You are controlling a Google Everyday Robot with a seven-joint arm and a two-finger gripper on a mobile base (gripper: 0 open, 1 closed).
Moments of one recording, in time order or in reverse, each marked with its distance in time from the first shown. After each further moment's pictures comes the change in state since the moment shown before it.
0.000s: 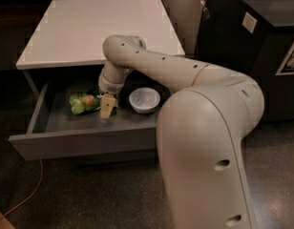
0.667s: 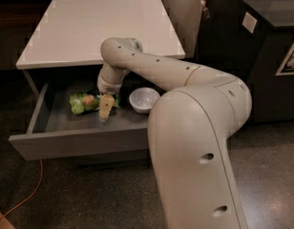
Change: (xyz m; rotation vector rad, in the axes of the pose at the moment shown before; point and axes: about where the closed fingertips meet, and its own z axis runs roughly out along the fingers) arm 0.001 -0.017 0.017 0.017 0.011 -0.017
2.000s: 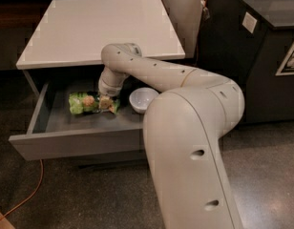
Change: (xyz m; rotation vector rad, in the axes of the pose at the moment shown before) arm 0.015 -0.014 0.022 0.035 0.018 0.008
